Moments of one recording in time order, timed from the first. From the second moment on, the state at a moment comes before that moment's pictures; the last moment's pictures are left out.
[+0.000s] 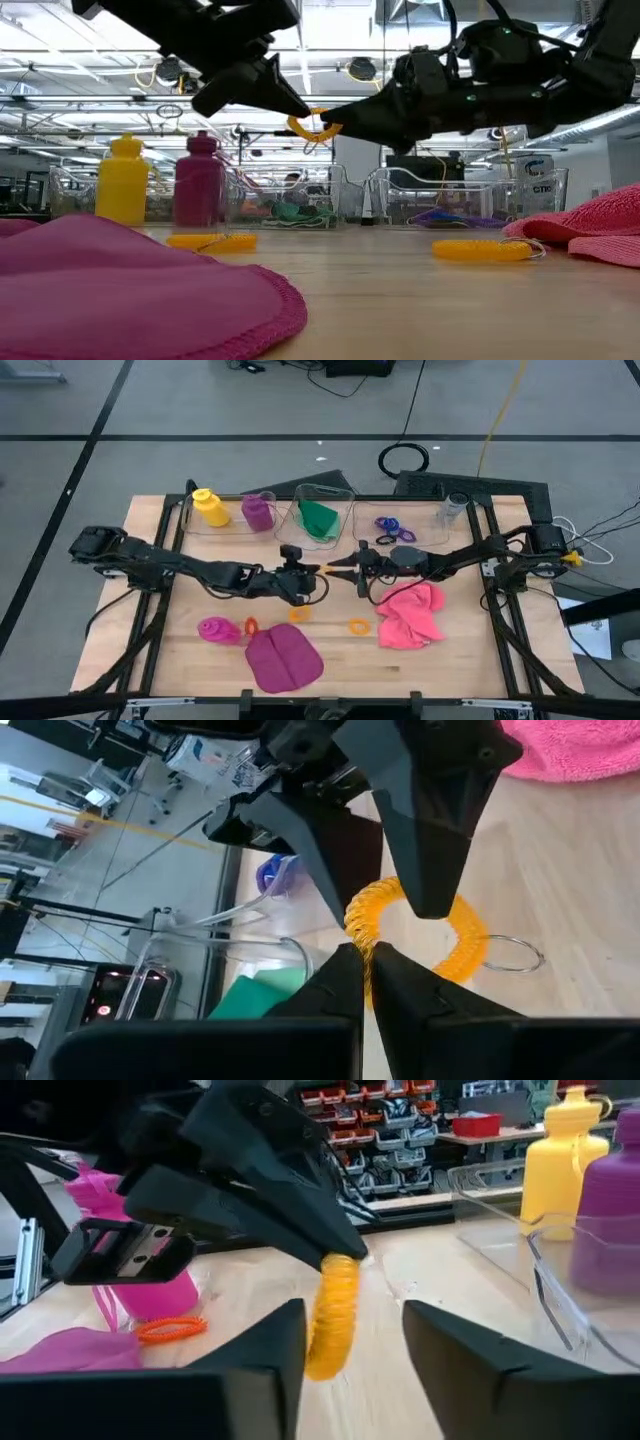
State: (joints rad) left arm -0.22 1.59 1.01 -0.08 -0.68 0.45; right arm -0.04 1.72 0.65 1.09 -0.03 0.16
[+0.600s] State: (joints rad) left arm -0.19 1.59 1.01 -0.08 -0.68 0.44; right arm -0.04 1.72 0.65 1.10 -0.03 0.13
